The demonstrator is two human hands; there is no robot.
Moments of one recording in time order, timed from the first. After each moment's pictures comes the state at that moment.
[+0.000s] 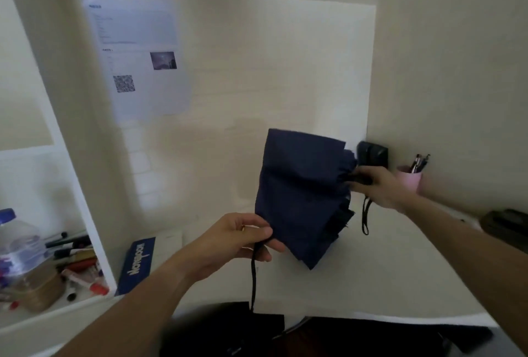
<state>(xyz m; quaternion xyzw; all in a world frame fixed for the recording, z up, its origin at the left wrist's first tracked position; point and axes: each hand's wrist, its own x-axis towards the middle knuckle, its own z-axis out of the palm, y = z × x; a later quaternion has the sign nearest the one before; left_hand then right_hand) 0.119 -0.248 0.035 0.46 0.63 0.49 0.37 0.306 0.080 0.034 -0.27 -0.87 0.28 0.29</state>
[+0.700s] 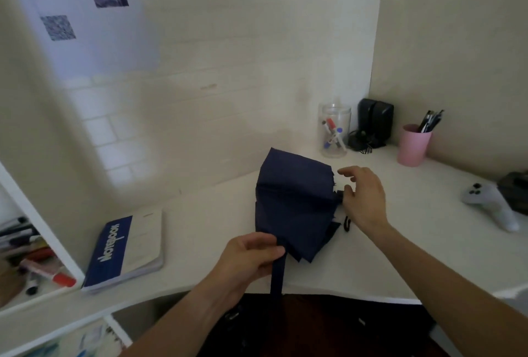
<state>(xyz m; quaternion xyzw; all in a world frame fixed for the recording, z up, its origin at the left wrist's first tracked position) 0.125 -0.185 -0.090 0.21 0.64 0.61 0.42 0.258 0.058 -0.089 -0.40 -0.79 0.18 0.42</state>
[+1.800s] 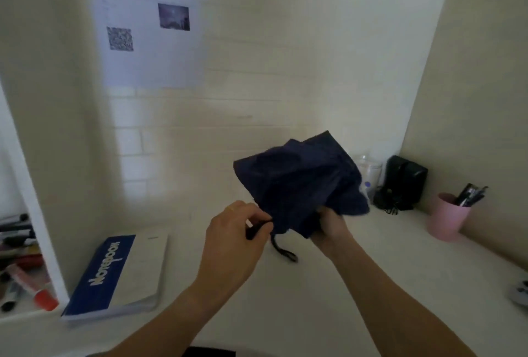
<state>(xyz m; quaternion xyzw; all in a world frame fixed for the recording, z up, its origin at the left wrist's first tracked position) 0.061 -0.167 -0.023 0.44 0.74 0.49 -0.16 0.123 0.046 -0.044 -0.19 -0.46 0.79 0.36</state>
